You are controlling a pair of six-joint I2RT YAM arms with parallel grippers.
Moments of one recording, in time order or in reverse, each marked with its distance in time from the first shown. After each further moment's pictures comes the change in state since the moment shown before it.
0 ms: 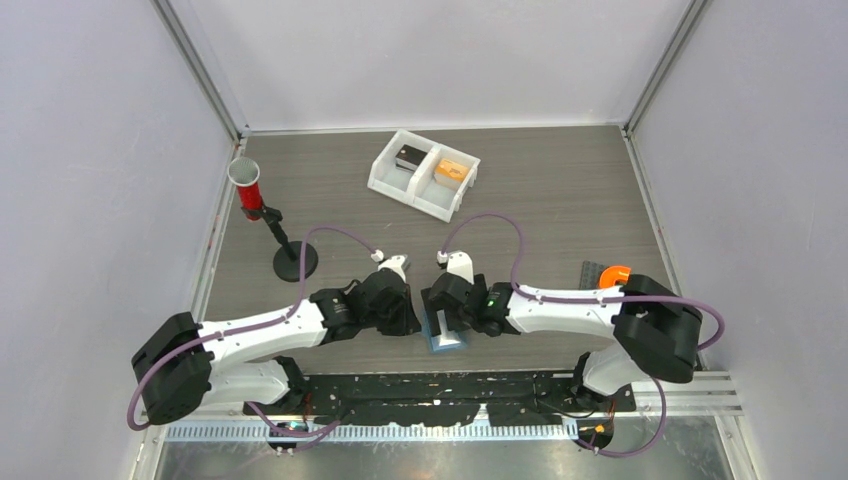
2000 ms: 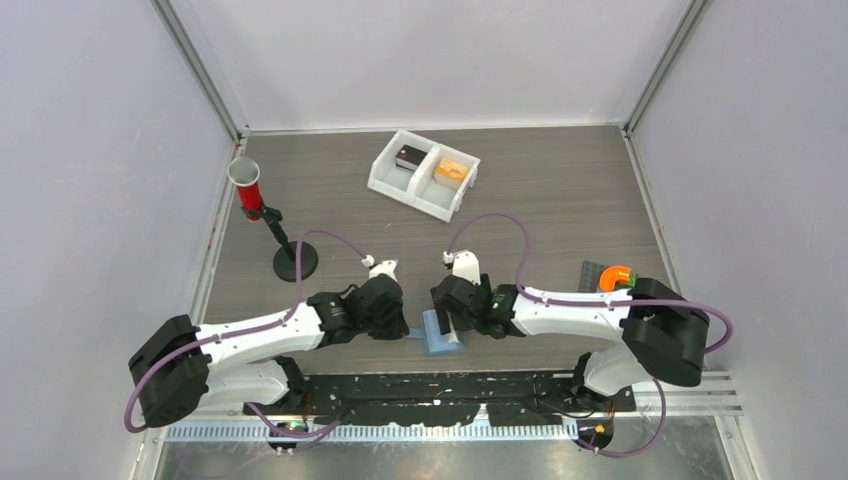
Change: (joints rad) left arm 0.000 -0.022 -0.035 -0.068 -0.078 -0.017; right arm 0.003 -0.010 -0.016 -0.018 0.071 -0.006
